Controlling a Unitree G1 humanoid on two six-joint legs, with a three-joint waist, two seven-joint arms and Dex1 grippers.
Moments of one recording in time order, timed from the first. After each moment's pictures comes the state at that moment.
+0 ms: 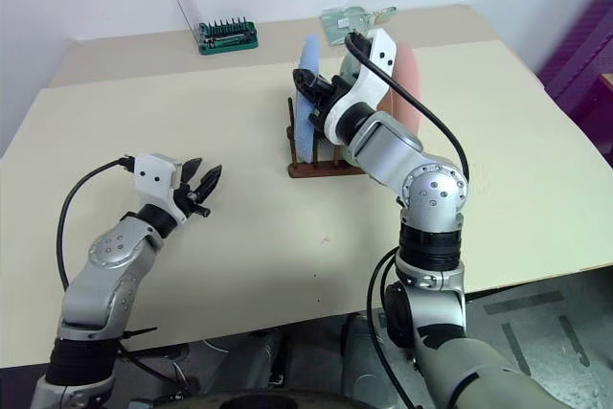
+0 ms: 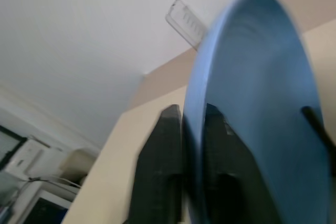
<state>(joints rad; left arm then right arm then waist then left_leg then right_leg) -0.08 0.37 0.07 -0.36 -0.26 0.41 -0.27 -0.76 -0.15 -0.12 -0.23 1.13 0.89 -0.29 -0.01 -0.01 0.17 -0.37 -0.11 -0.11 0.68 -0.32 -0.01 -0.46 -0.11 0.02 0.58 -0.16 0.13</state>
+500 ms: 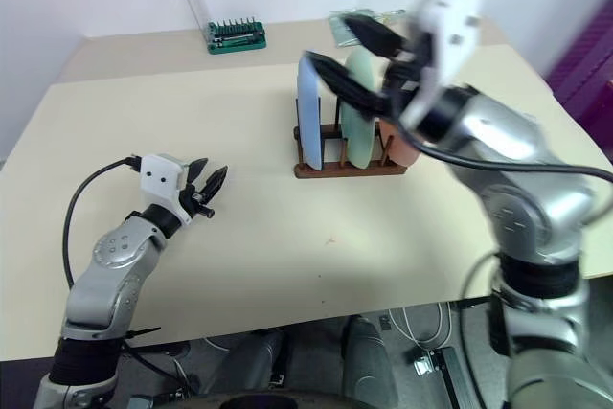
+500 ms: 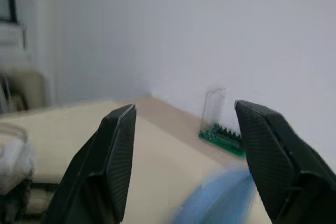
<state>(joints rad) -0.09 0.37 0.05 -0.35 -0.23 0.40 -0.31 -0.47 -0.77 -0.27 -0.54 0.83 0.67 0.46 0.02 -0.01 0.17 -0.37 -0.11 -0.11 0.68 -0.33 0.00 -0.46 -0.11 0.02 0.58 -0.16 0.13</state>
